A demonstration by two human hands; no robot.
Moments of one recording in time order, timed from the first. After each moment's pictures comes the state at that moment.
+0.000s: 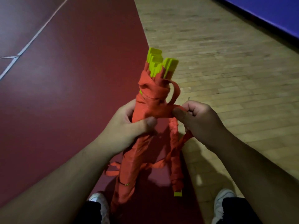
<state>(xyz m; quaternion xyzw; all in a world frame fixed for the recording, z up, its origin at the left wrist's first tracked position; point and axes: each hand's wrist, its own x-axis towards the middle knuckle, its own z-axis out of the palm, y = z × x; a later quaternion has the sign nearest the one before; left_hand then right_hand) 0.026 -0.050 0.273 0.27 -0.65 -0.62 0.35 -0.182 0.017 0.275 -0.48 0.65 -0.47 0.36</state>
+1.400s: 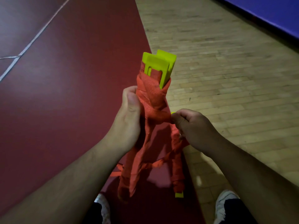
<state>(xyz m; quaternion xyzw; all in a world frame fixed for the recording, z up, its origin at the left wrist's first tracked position) 0.012 -0.040 0.293 0.36 -0.68 -0.47 0.42 -0.171 0.011 0.263 -0.52 0.68 -0.39 0.34</state>
